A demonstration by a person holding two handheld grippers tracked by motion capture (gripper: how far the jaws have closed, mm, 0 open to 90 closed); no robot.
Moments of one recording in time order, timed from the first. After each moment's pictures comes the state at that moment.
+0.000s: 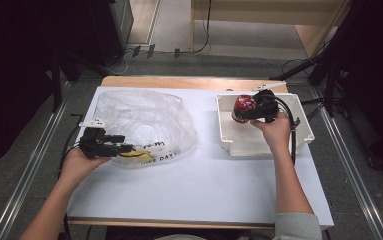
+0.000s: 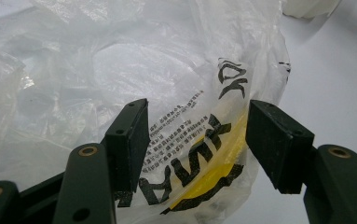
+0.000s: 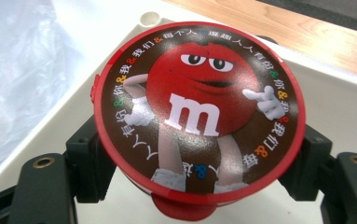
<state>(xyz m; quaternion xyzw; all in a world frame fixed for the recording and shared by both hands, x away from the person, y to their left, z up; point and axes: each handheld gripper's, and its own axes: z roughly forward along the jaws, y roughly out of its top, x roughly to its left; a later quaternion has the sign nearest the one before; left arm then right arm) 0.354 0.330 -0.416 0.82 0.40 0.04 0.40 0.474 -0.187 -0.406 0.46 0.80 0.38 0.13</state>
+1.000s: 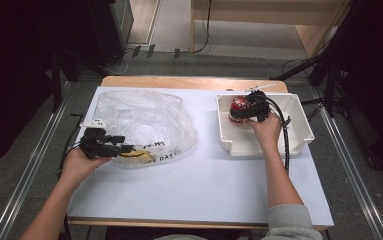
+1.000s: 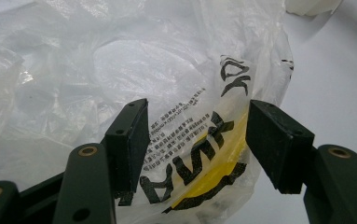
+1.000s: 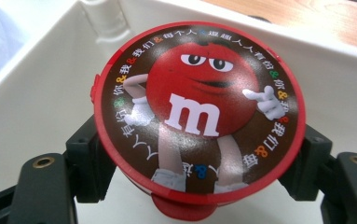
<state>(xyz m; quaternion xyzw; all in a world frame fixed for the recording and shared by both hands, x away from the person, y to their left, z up) 0.354 0.330 -0.418 0.82 0.40 0.04 0.40 0.498 -0.173 -0.437 0.49 0.79 0.35 0.13</state>
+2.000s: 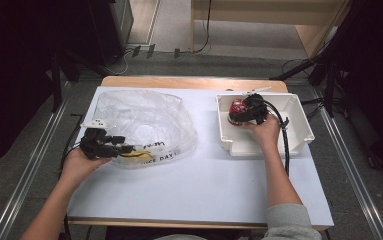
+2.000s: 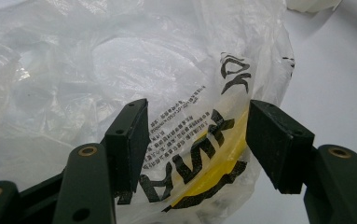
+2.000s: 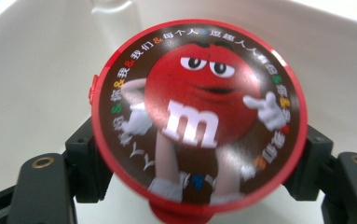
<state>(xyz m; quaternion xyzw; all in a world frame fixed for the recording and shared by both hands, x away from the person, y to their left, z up) 0.354 0.330 -0.419 0.83 0.40 0.04 0.40 0.499 -0.170 -0.450 0.46 0.81 0.33 0.13</state>
